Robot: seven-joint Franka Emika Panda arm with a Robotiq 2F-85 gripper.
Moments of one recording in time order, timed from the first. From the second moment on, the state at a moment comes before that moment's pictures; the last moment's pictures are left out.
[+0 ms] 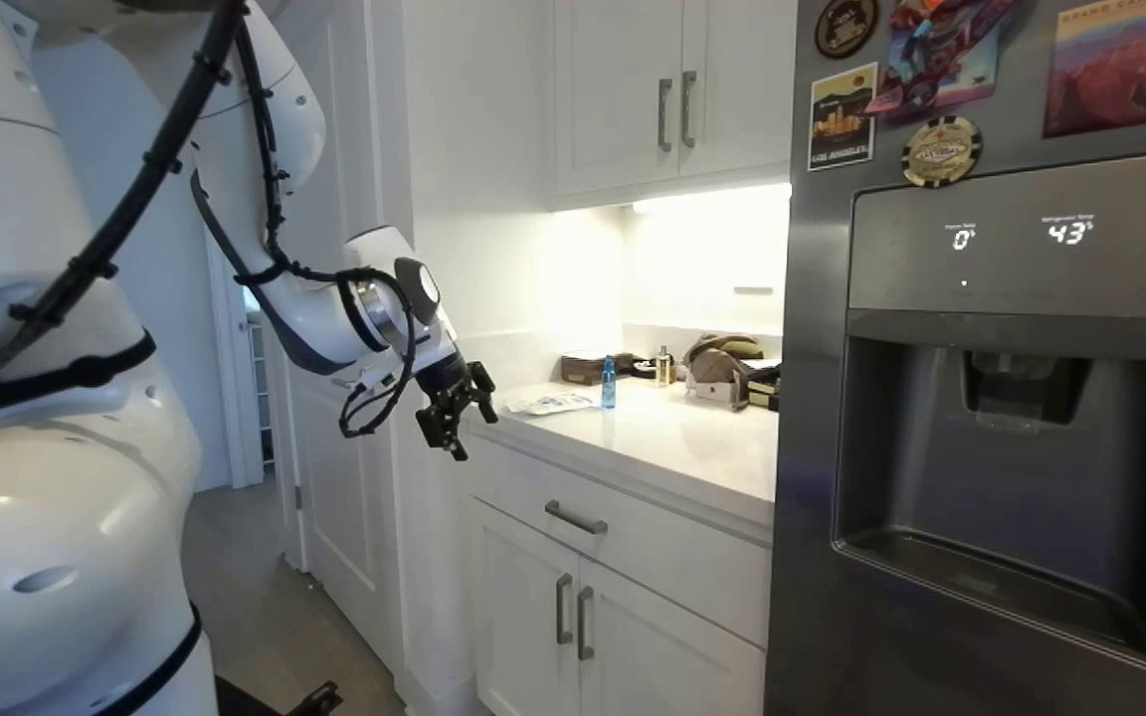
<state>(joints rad) -0.61 -0.19 0.87 -2.54 -0.41 2.73 2.18</state>
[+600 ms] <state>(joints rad) -0.99 -0.15 1.25 -2.49 -0.63 2.67 2.60</state>
